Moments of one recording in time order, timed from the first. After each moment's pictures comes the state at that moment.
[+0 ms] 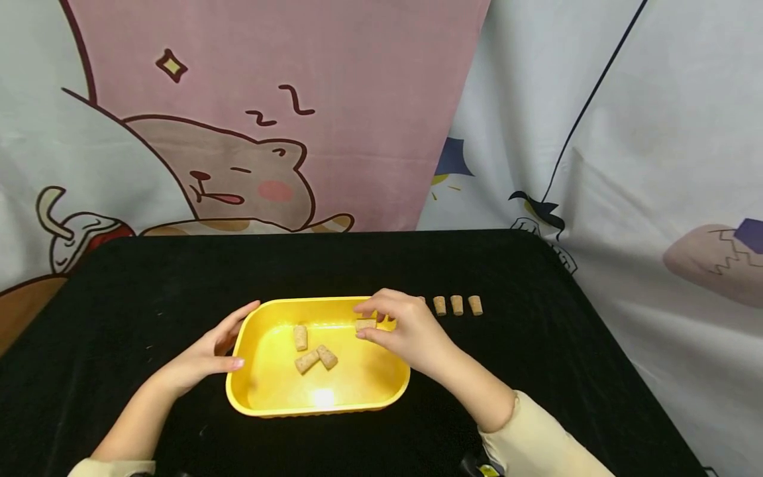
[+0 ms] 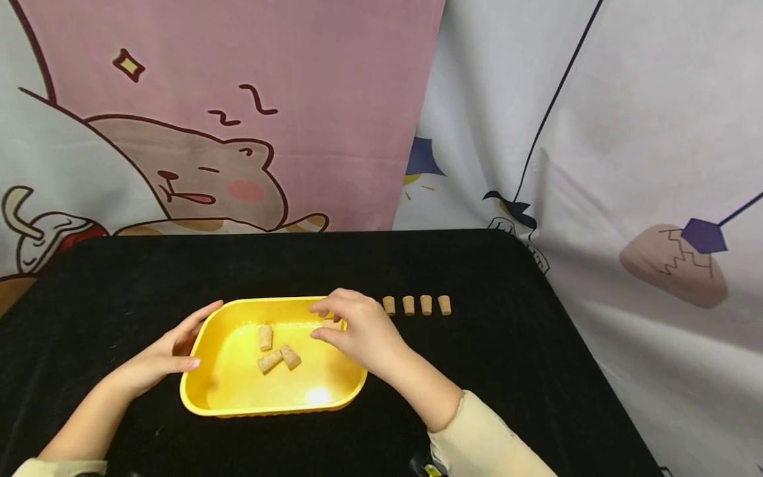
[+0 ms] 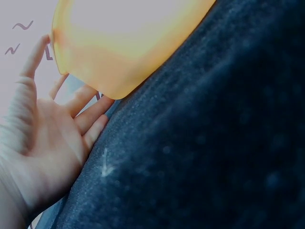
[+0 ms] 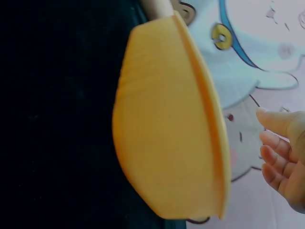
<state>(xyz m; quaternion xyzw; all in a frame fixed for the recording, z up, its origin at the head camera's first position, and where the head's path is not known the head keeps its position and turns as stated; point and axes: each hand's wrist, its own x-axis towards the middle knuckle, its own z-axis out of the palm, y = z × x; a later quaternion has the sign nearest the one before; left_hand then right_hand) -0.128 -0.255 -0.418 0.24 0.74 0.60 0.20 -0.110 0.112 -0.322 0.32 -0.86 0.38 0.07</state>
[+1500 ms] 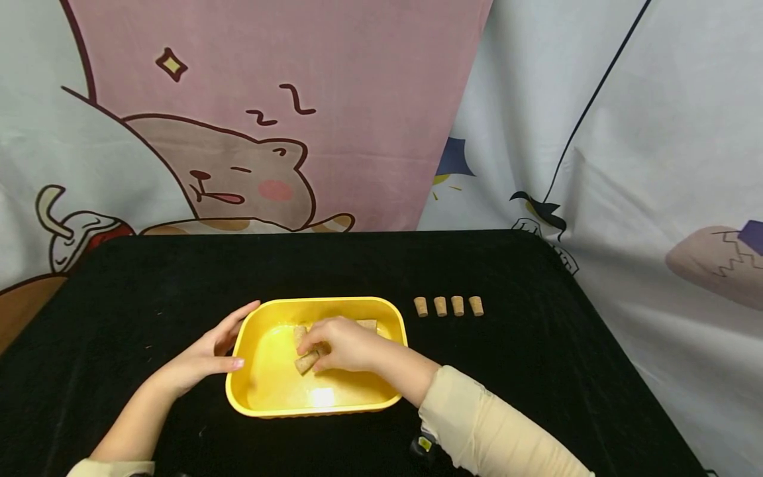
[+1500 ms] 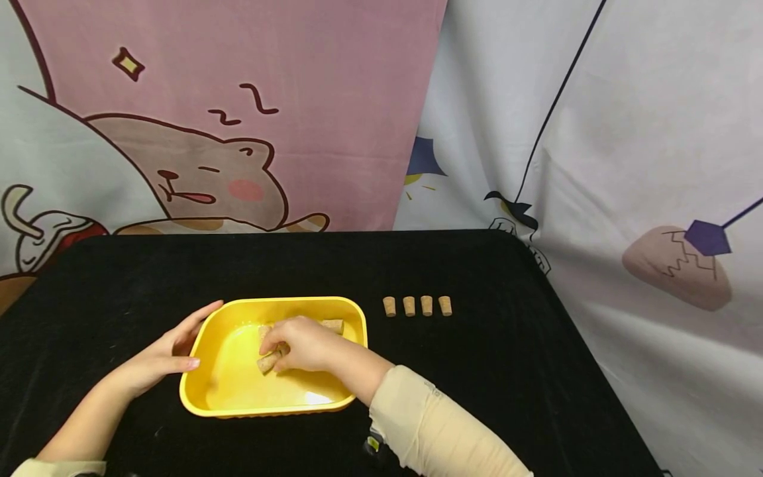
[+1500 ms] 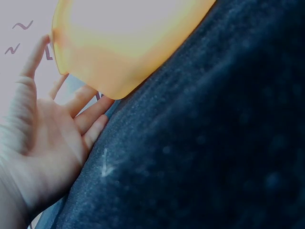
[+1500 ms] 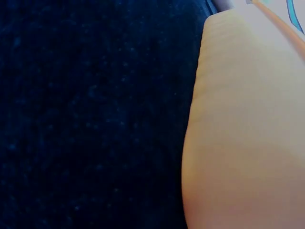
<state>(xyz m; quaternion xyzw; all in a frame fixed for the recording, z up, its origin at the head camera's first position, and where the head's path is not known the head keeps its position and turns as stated) -0.129 -0.255 -0.418 0.23 0.74 0.60 0.20 -0.148 0.037 -0.375 0.41 -0.85 0.27 -0.17</state>
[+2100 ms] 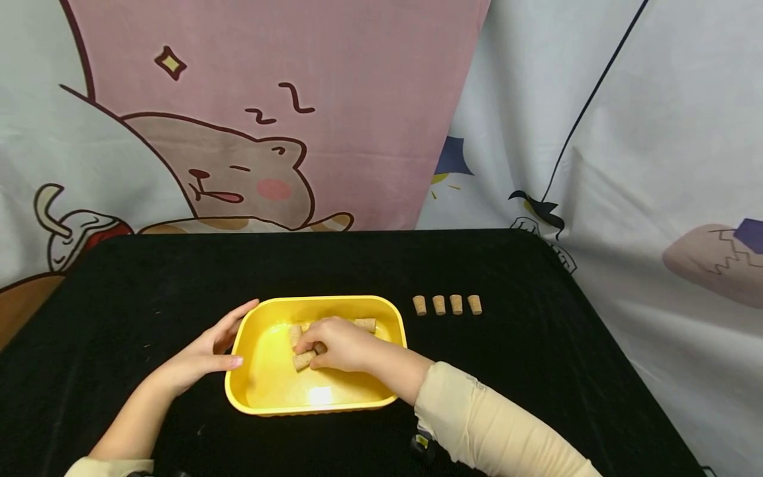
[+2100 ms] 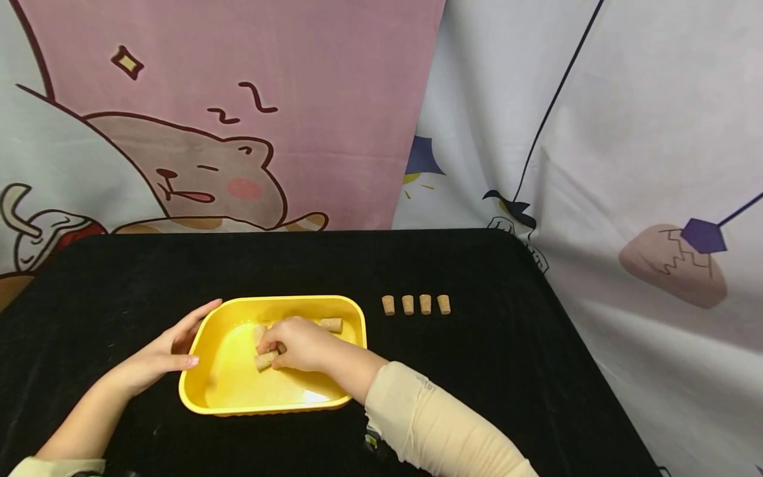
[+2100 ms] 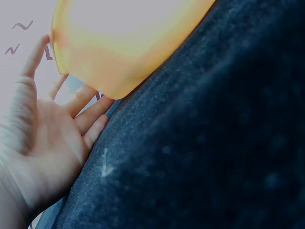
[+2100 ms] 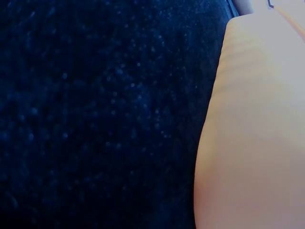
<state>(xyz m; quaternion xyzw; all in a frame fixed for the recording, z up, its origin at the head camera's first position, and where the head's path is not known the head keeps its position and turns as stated) -0.128 -0.255 -0.420 0.23 0.74 0.60 0.19 -0.147 0.031 -0.381 0.38 -0.87 0.25 -0.18</state>
